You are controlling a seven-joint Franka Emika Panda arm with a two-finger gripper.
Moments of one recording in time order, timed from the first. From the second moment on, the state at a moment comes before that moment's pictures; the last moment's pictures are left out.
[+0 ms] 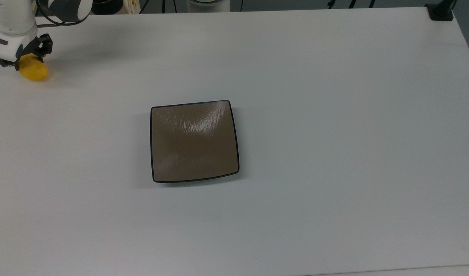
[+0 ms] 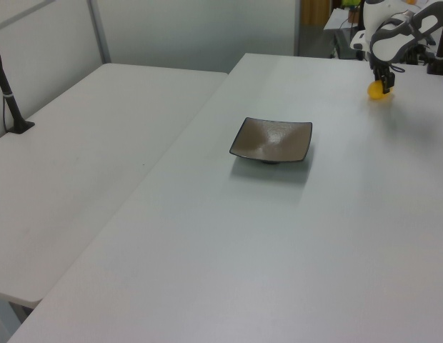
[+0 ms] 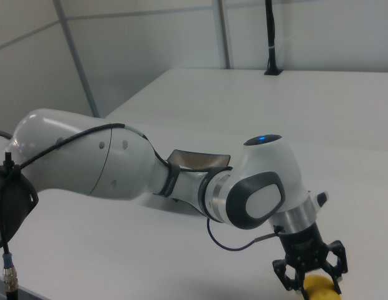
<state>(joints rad) -0.41 0.40 -0.21 -1.84 -0.40 2.34 -0.99</state>
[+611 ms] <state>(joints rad) -0.40 0.37 -0.14 -1.74 -0.28 2.34 -0.83</state>
